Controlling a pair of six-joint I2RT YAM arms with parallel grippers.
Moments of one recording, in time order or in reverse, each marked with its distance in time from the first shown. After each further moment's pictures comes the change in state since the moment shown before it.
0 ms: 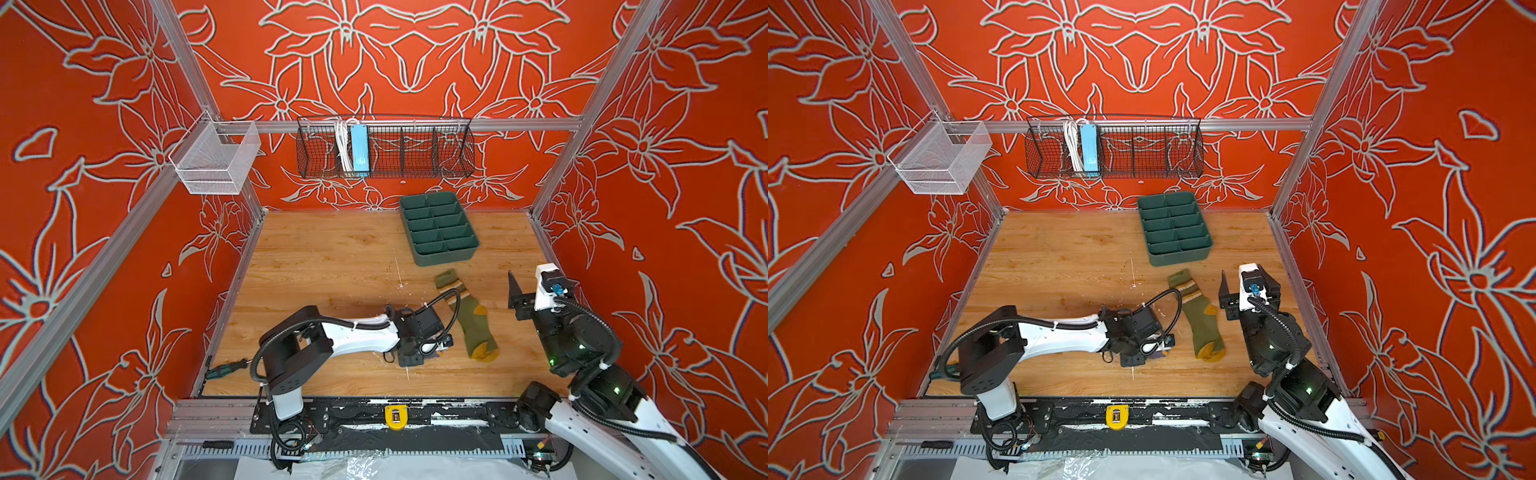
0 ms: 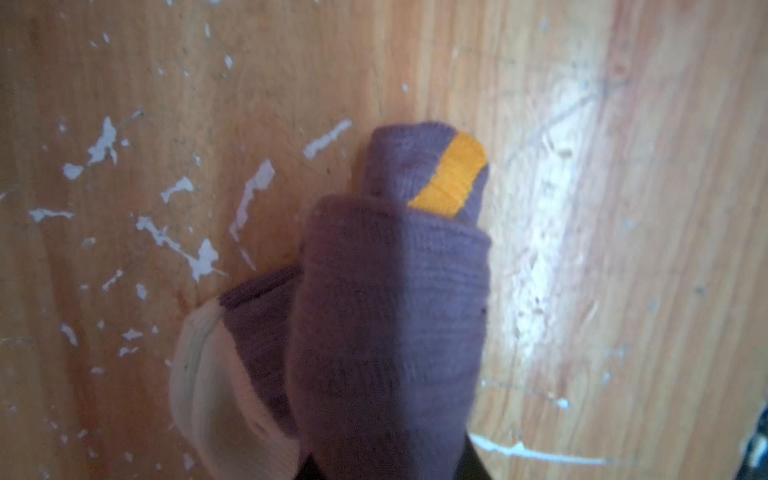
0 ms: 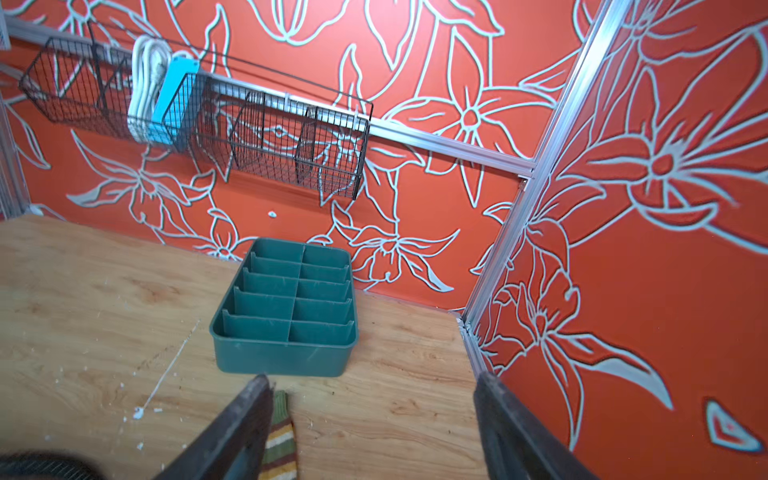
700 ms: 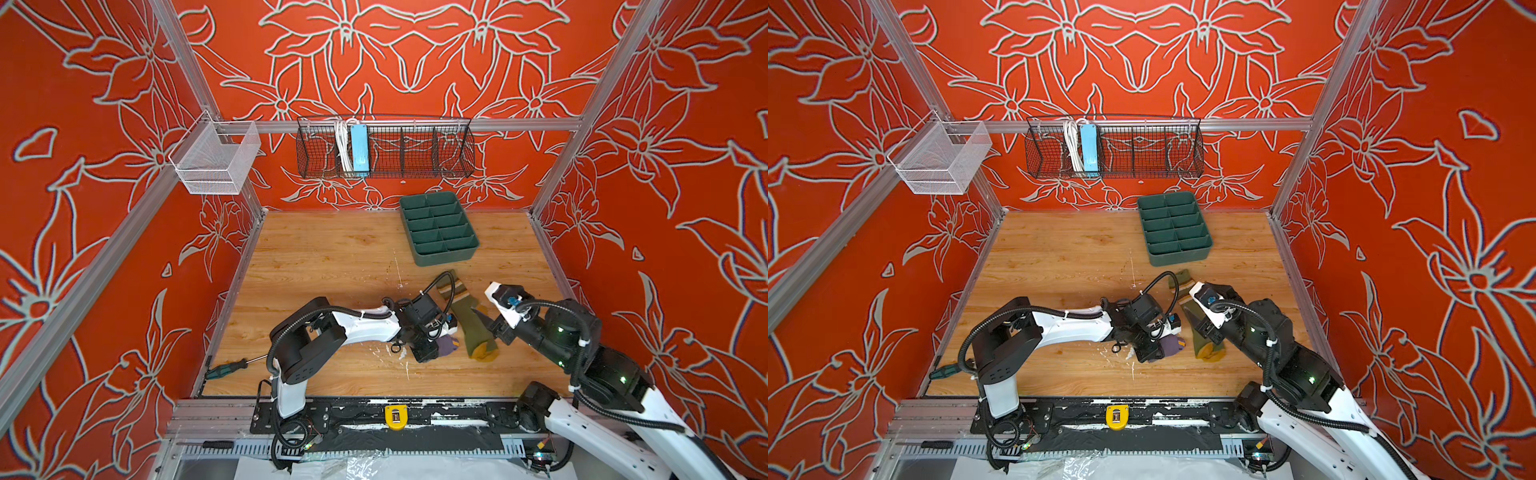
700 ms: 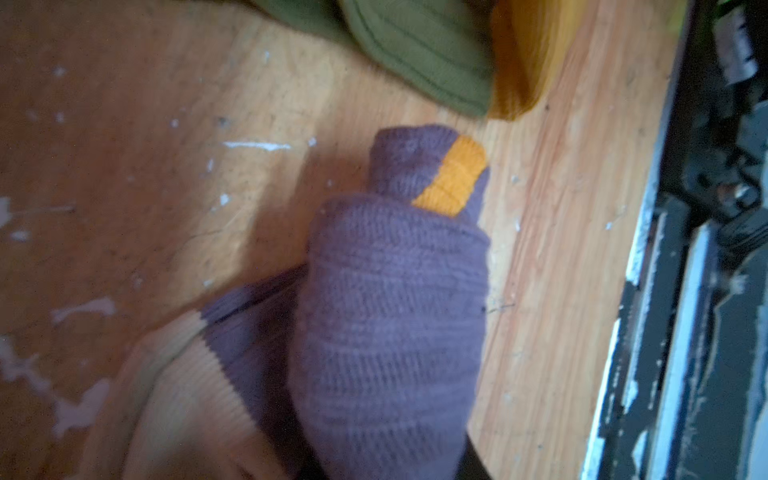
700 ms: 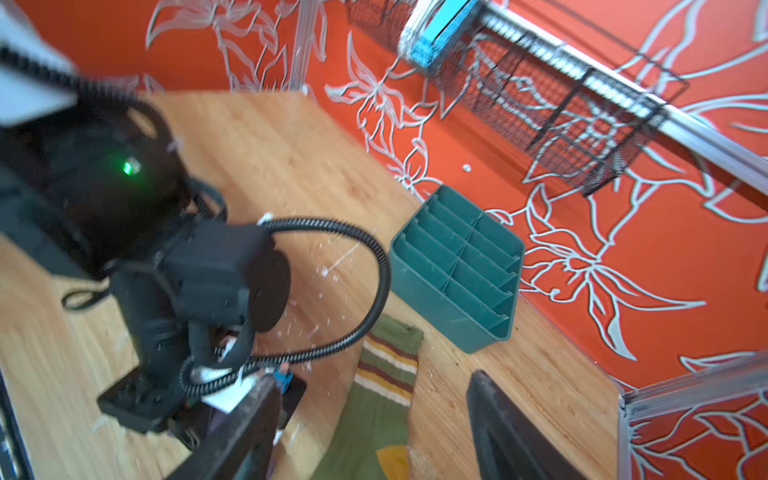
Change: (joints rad) left arm 0.092 0.068 -0.049 0.232 0.407 -0.317; right arm 0.000 0.132 0.122 -0.338 -0.565 -0.158
